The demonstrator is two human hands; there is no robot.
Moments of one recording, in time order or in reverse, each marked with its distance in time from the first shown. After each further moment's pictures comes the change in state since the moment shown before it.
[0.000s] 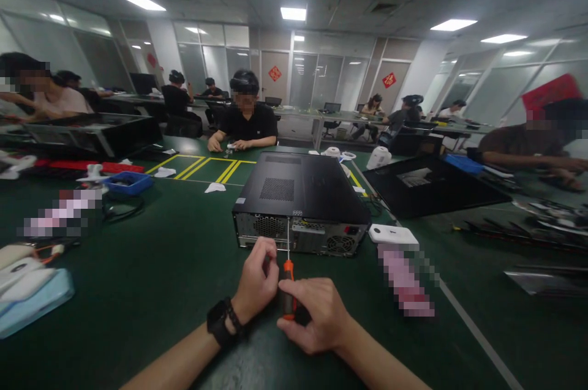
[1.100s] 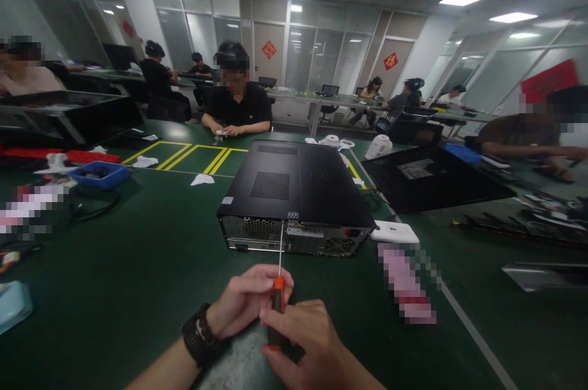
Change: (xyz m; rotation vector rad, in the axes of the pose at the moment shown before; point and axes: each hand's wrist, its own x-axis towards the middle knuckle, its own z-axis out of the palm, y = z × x) left_hand 0.012 0.016 -0.014 -1.153 -0.566 -0.896; right_hand -0.005 -0.013 0.011 0.171 -0.023 0.173
